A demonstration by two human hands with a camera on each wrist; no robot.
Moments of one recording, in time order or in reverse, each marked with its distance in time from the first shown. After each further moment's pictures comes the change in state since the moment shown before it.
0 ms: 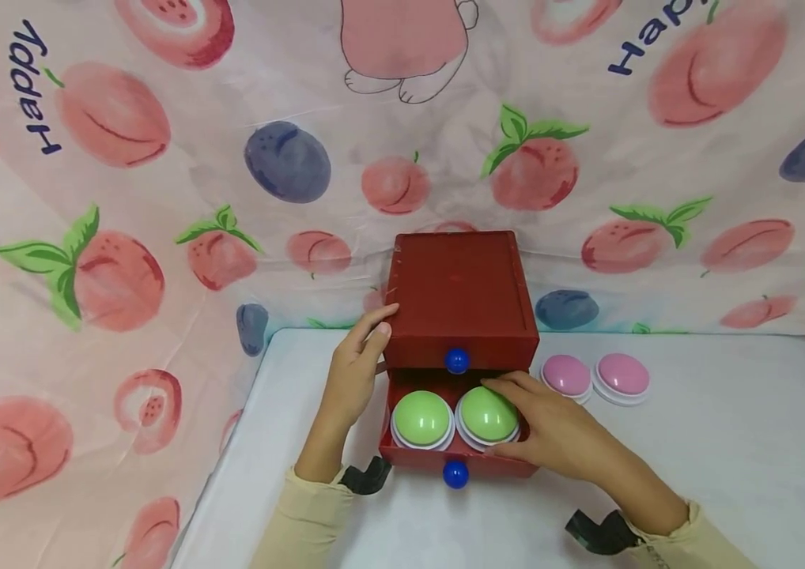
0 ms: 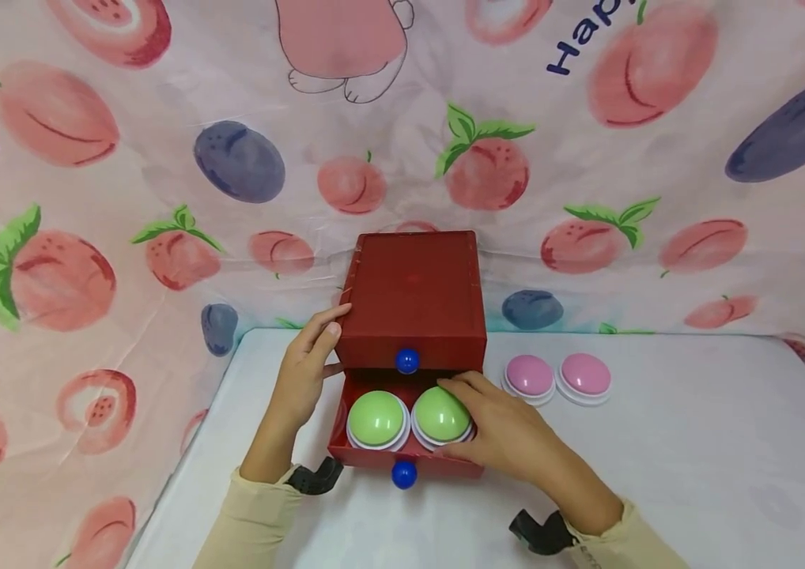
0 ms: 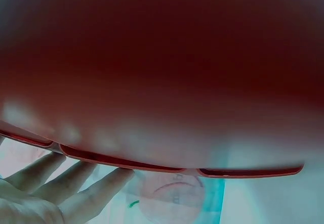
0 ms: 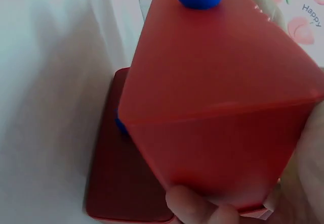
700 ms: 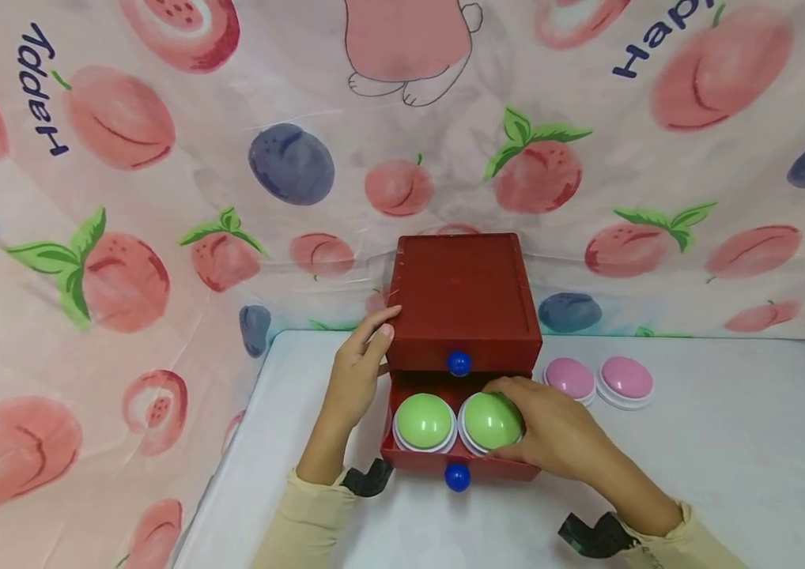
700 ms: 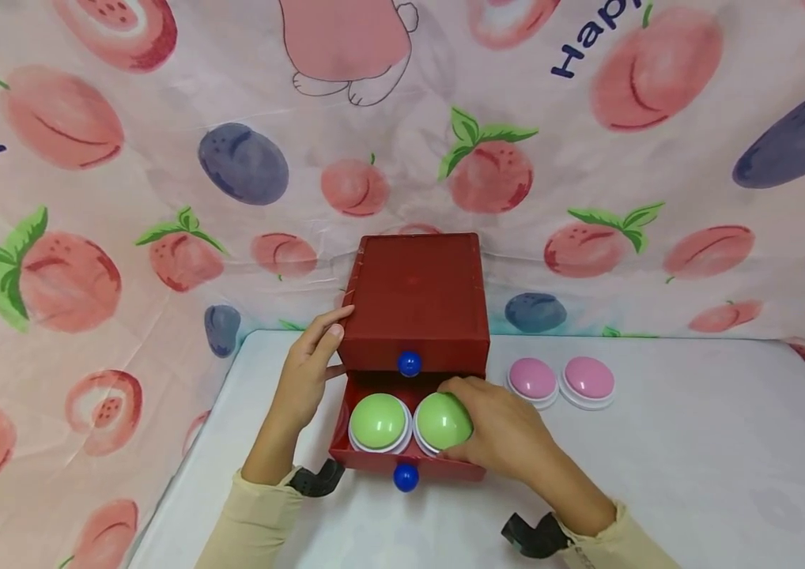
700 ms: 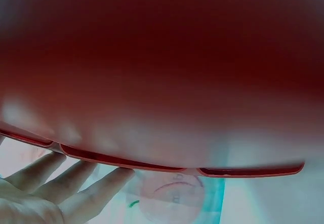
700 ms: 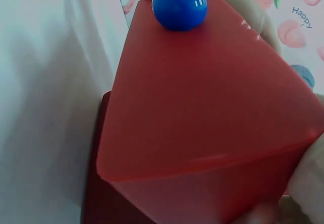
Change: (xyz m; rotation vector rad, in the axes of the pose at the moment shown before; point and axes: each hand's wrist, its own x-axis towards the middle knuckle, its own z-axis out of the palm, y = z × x) left_hand 0.002 -0.003 -0.001 -0.003 -0.004 0.012; right_hand 0.006 -0.008 0.002 -0.052 0.086 0.002
